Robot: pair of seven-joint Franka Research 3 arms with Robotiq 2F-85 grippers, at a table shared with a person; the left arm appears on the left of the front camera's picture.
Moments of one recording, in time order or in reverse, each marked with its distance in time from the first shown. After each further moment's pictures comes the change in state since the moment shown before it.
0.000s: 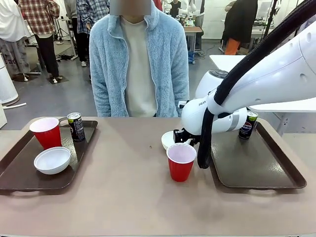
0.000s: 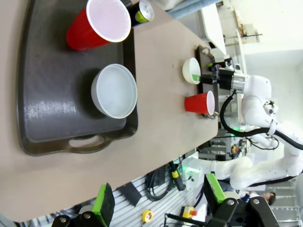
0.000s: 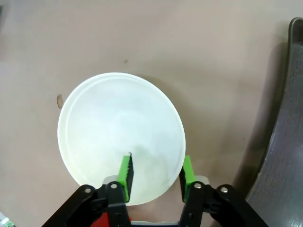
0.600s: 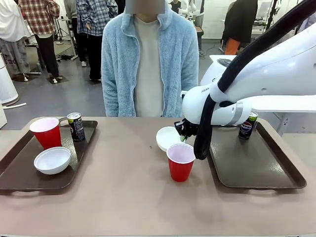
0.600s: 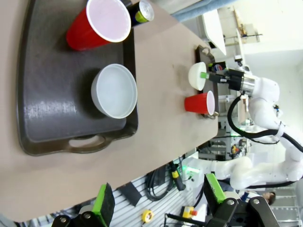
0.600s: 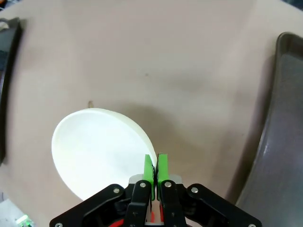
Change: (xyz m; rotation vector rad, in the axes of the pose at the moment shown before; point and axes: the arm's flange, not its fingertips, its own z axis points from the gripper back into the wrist) left arm 0.000 0.000 0.000 0.000 0.000 0.000; right arm -0.001 0.004 0.044 0.071 -0.068 -0.025
